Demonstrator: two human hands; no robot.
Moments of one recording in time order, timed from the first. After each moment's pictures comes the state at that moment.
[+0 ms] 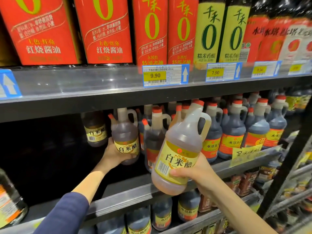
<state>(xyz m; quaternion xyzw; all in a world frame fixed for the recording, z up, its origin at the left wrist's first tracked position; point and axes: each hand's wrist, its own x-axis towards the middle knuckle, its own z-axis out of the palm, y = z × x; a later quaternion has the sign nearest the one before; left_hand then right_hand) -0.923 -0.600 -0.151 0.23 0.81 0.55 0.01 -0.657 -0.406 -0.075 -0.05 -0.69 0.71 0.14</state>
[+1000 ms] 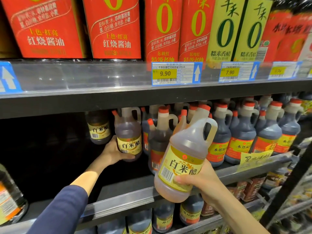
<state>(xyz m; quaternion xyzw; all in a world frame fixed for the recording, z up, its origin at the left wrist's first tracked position) -0.922 -0.608 -0.134 0.22 0.81 0.53 0.08 -0.664 -0.406 -0.086 -0.05 -0.69 0.71 0.13</state>
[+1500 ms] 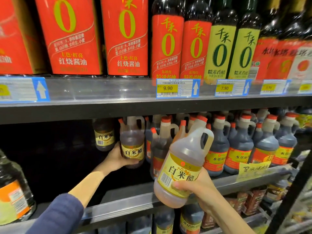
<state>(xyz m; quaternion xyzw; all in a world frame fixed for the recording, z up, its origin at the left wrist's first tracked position) -0.885 -0.613 -0.106 0.24 0.81 0.52 0.08 -0.661 -0.412 -0.083 -0.08 -0.69 0.71 0.11</state>
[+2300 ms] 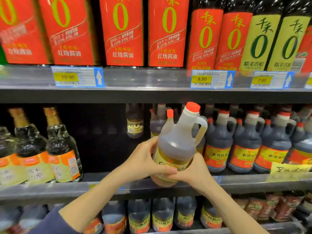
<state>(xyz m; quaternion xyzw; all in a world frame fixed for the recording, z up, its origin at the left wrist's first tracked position) -0.740 -0.650 -0.045 0.37 0.77 0.52 0.04 -0.688 -0.475 -0.080 0.08 -0.78 0.59 0.17</state>
